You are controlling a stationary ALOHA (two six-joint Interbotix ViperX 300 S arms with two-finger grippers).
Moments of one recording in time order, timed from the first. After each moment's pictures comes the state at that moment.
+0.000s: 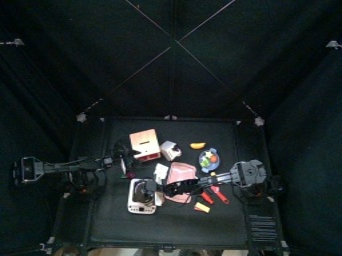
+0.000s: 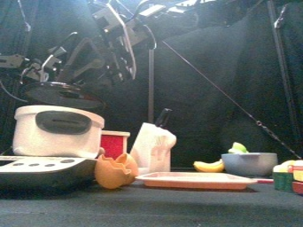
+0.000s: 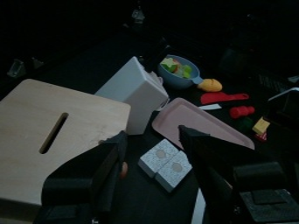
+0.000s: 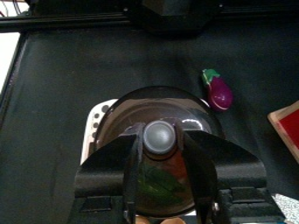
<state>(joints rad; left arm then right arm) 0.35 -0.53 1.25 0.01 -0.52 -0.24 0.11 0.33 0.12 -0.91 0.12 0.98</state>
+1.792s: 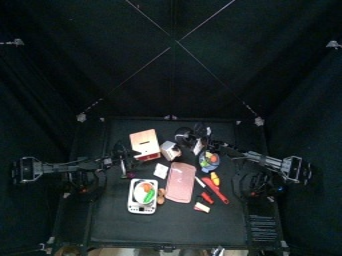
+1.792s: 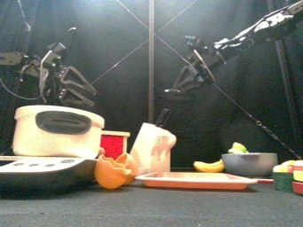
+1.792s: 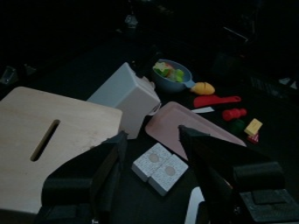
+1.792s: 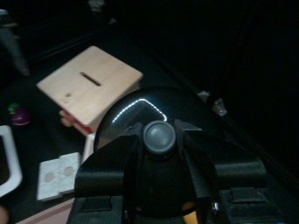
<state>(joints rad) 0.32 -0.56 1.24 0.01 -0.52 -0.24 -0.51 -0.29 0.64 -0.93 0.09 0.98</state>
